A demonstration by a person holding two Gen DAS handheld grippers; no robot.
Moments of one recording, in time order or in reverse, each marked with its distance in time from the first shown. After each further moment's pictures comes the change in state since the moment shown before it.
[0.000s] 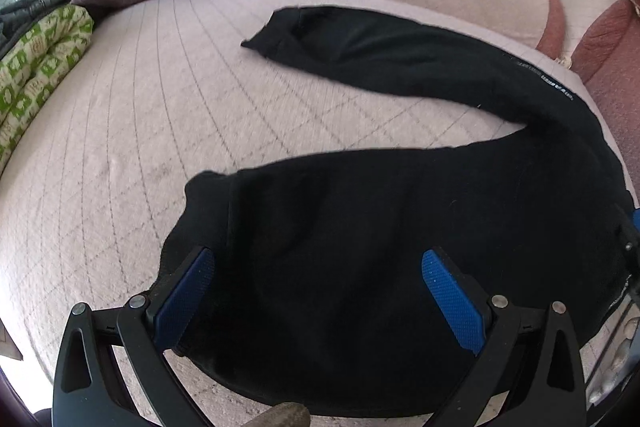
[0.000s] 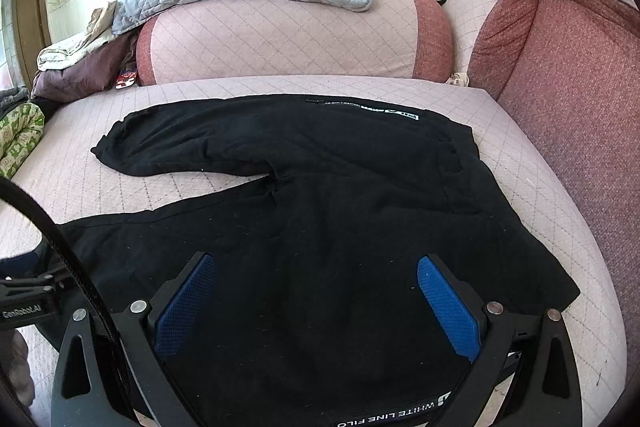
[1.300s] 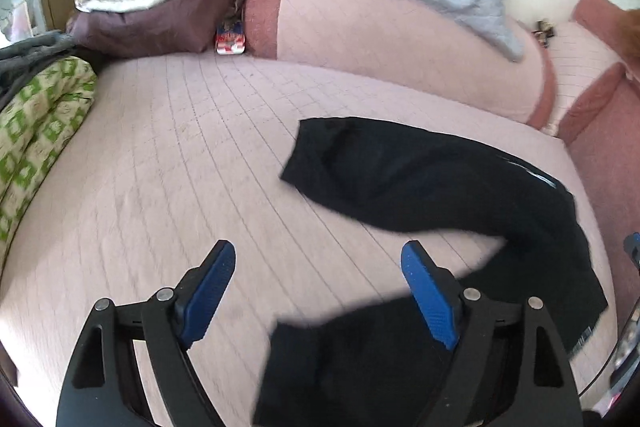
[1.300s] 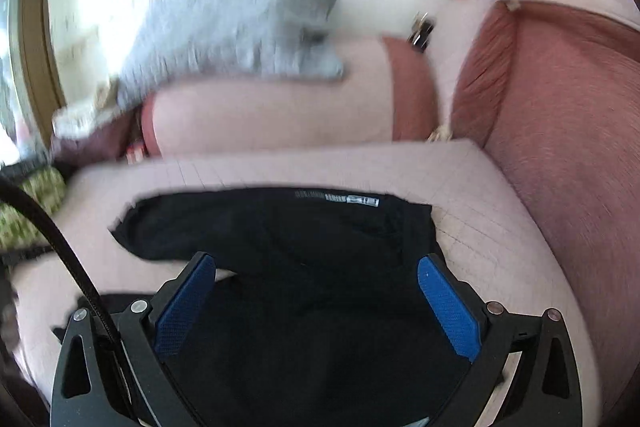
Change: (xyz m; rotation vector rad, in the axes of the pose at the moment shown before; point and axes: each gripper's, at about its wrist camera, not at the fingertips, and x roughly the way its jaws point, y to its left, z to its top) left arm -0.034 0.059 0.121 -0.028 -0.087 -0.087; right arm -0.028 -0.090 0.075 0.026 -0.100 0.096
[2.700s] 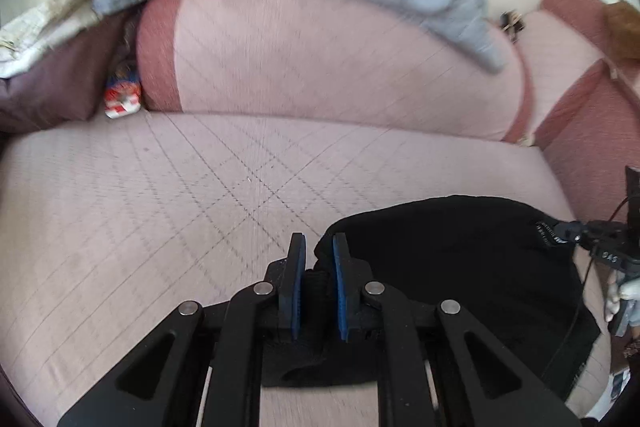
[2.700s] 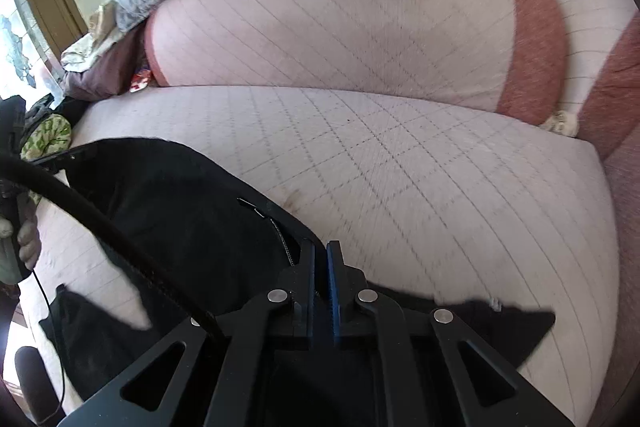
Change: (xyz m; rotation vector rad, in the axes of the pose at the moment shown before) left arm 0.076 -0.038 0.094 0.154 -0.044 -0.203; right arm 0.180 -0.018 0.085 -0.119 0.330 0.238
